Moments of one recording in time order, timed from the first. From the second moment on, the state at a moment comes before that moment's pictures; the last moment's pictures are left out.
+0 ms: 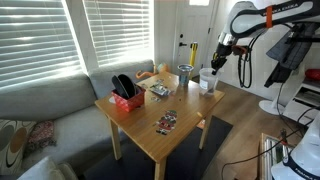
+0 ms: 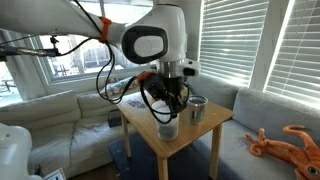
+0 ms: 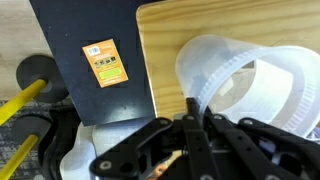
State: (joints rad) arm -0.18 -0.29 -0.22 -2.20 0.00 2.04 -0.07
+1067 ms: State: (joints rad) arm -0.08 -0.15 0.11 -1.80 -0.44 1.63 0.30
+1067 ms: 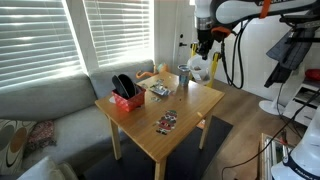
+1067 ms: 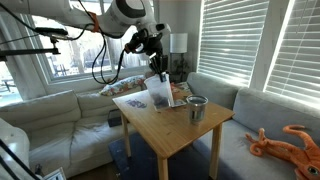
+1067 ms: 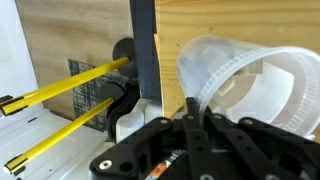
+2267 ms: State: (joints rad) arm 0.08 0.11 0.16 -1.53 -0.65 1.22 0.29
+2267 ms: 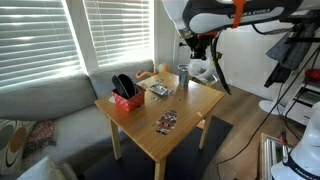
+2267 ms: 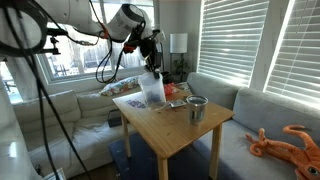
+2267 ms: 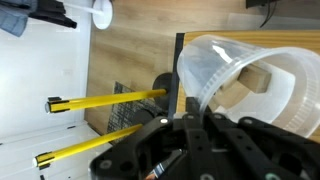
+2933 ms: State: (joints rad) arm 0.16 0.24 0.14 -1.41 -0.74 1.09 0.29
